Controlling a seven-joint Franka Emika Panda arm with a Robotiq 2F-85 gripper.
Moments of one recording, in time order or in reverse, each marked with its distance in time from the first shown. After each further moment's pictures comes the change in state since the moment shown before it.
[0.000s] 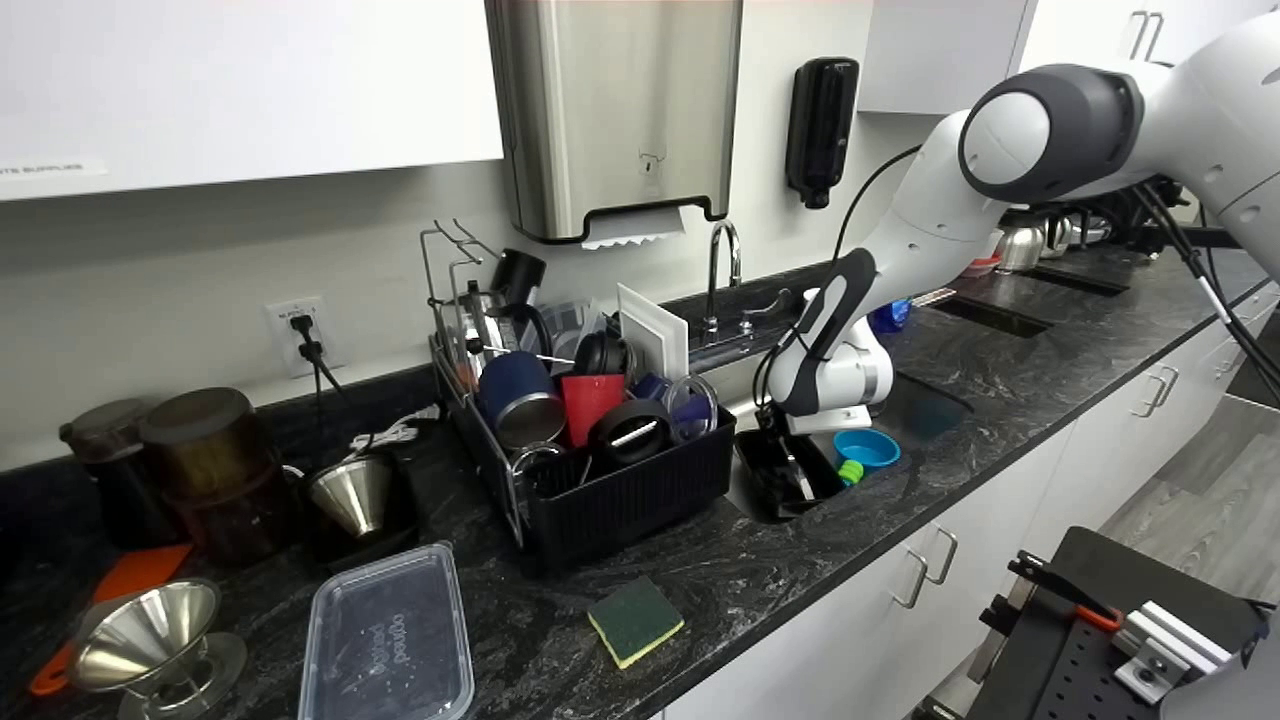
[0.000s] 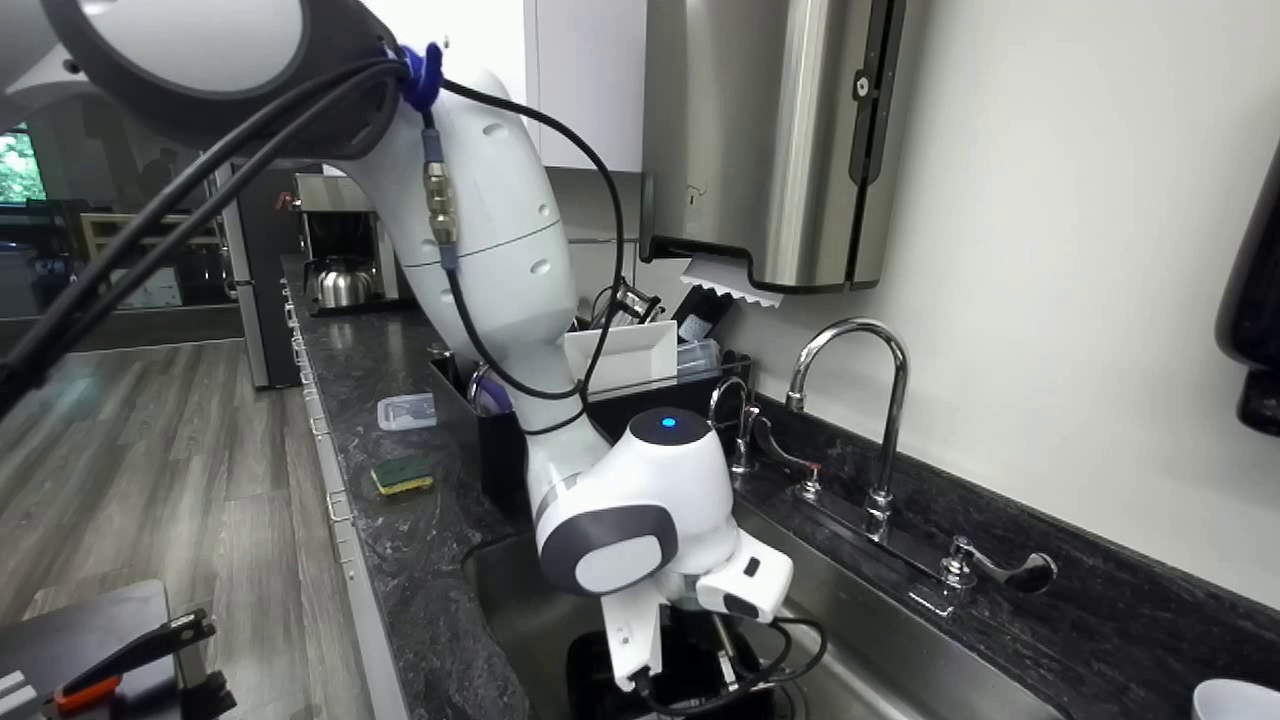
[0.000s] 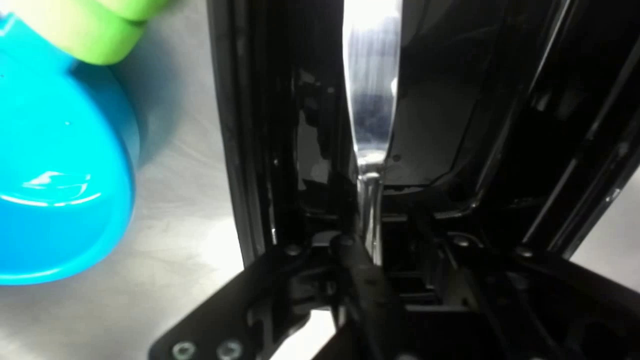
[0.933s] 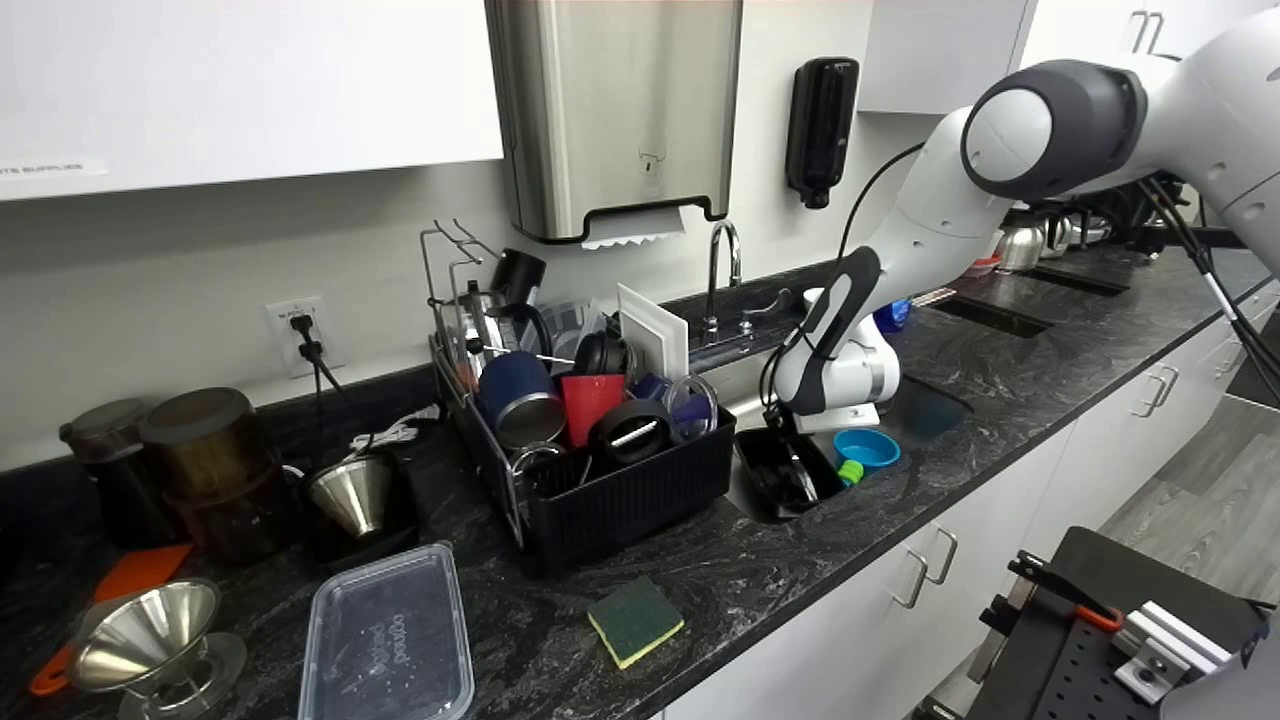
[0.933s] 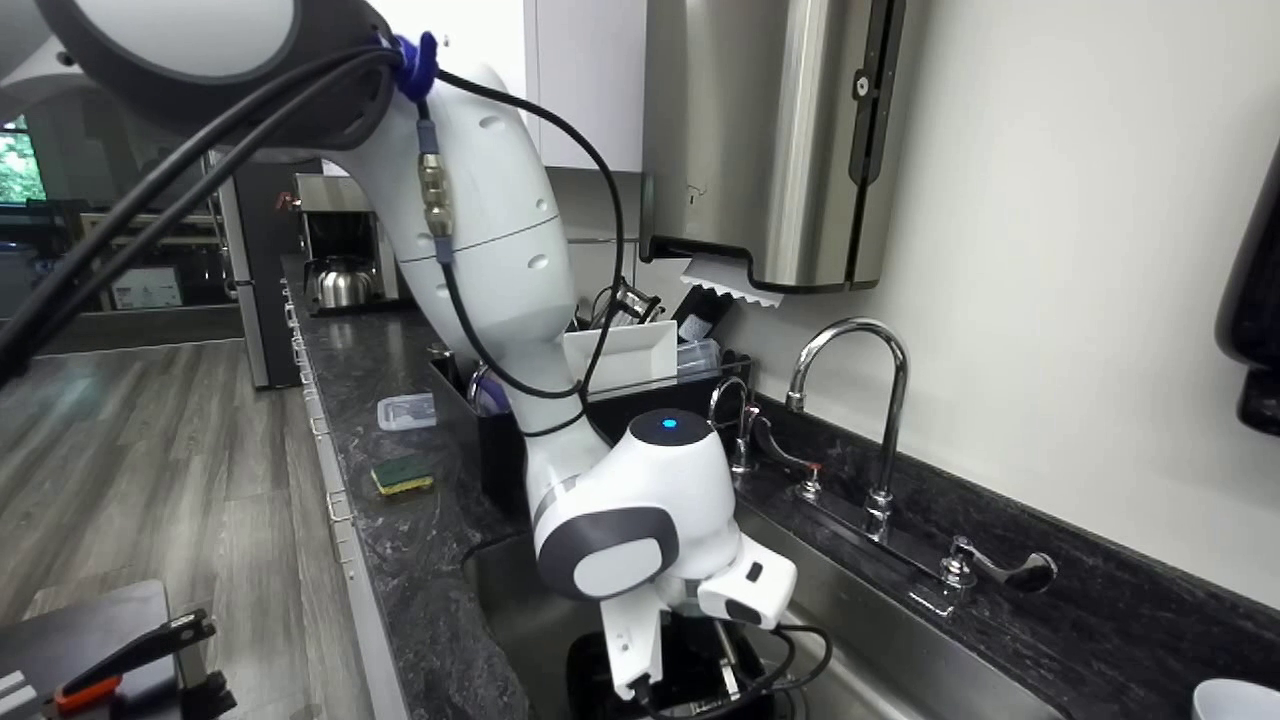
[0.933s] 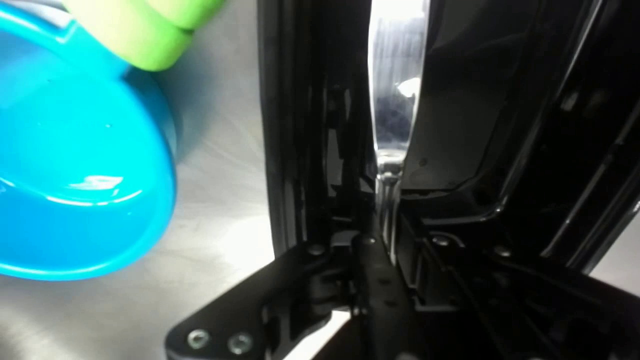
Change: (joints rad) arm 0.005 -0.013 -0.023 -0.020 -0.002 -0.002 -0.001
